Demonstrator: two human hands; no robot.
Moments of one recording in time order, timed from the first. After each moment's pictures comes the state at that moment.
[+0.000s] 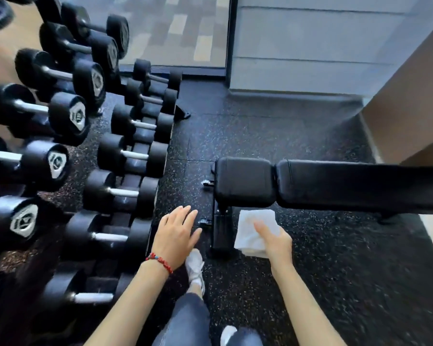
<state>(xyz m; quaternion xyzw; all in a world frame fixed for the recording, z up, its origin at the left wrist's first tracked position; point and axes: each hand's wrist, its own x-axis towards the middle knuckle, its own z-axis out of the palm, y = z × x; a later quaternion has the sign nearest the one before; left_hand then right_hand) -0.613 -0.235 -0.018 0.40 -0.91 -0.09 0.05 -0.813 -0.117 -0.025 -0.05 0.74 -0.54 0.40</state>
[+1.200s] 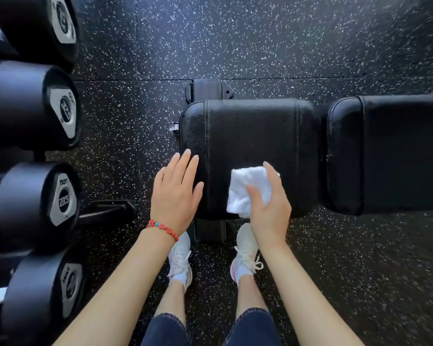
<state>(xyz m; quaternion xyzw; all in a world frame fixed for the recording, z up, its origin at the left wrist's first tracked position) -0.825 -0.457 -0.382 0.41 -0.90 -0.15 0.02 -0.968 -0.349 -0.363 -0.19 0.86 -0.36 0.31</state>
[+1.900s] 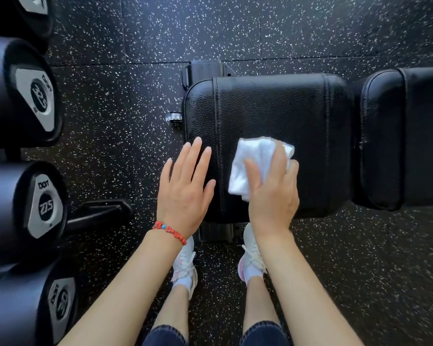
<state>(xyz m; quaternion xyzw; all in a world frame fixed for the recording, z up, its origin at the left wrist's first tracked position) -0.816 -0.460 -0.422 0.38 -0.91 -0.18 0.05 -0.943 -0.385 -0.411 -0.32 0.92 -0.21 0.04</state>
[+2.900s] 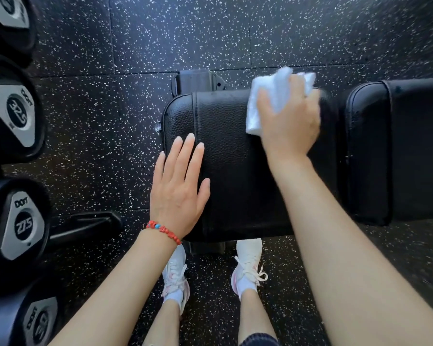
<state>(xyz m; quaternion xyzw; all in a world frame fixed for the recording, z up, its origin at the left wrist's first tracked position) -0.853 -0.474 -0.430 0.38 -0.91 -0.14 0.07 -1.054 -0.478 -0.401 -0.27 0.94 -0.19 0.06</state>
